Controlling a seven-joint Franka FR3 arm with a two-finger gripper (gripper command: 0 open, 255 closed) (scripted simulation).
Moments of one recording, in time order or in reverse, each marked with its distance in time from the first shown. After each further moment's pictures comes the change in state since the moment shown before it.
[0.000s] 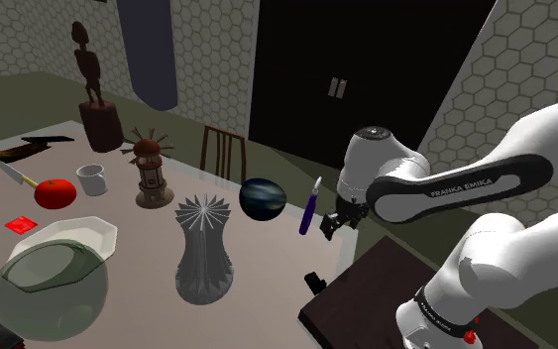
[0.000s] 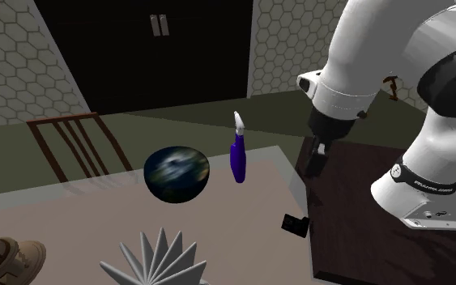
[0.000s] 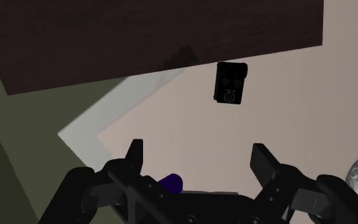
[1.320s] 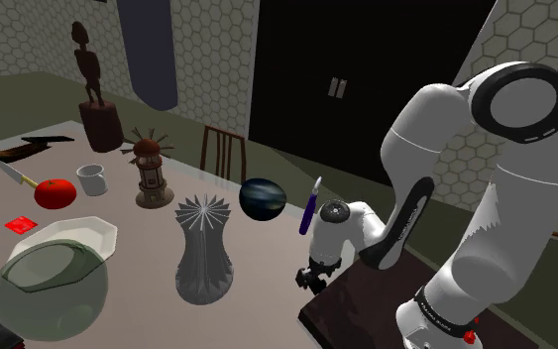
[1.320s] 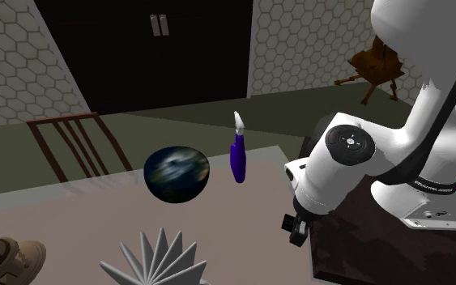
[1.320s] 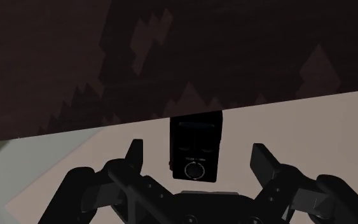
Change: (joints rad) arm -0.146 0.810 0.098 0.092 -0.941 0.581 0.935
